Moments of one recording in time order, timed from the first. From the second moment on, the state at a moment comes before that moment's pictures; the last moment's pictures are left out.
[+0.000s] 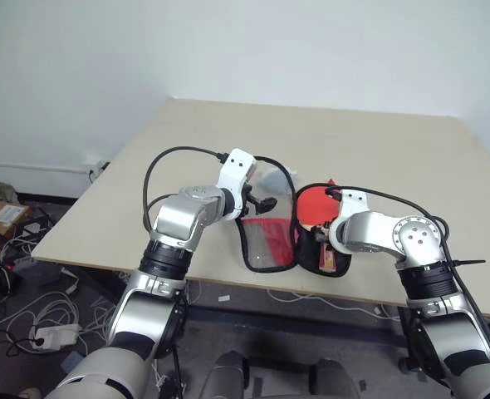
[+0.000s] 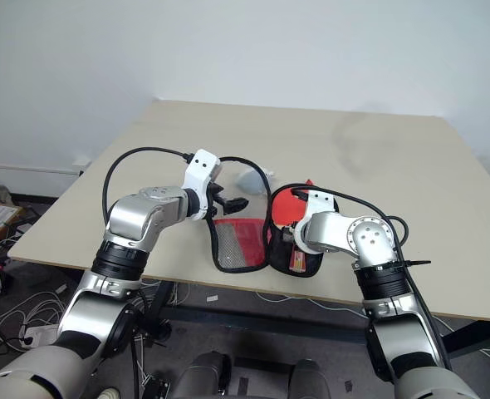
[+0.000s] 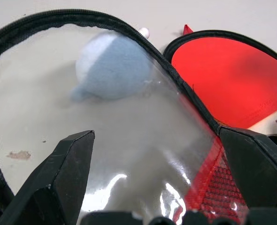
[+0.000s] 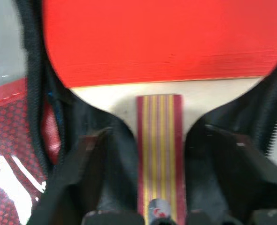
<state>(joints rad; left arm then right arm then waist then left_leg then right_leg) -0.80 0.27 -0.14 0.19 -0.21 0.95 -0.49 -0.65 -0.37 0.12 0.13 1.65 1.07 -1.17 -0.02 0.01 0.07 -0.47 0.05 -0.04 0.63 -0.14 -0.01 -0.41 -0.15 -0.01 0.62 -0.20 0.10</state>
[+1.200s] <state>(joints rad) -0.80 0.32 -0.12 0.20 -0.21 0.95 -0.49 -0.77 -0.56 0.01 0.05 1.22 1.46 -0.53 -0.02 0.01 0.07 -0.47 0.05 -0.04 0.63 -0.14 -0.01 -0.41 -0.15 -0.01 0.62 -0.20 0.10</state>
